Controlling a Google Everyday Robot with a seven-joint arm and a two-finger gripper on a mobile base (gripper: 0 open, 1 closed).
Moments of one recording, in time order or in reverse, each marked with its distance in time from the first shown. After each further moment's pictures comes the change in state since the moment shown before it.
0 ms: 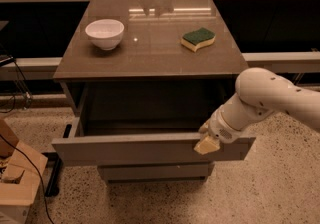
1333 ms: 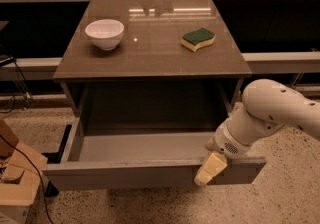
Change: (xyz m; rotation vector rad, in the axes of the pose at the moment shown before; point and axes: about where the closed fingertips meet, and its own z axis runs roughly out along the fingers) arm 0.024 0.043 -0.004 -0.039 0.022 0.094
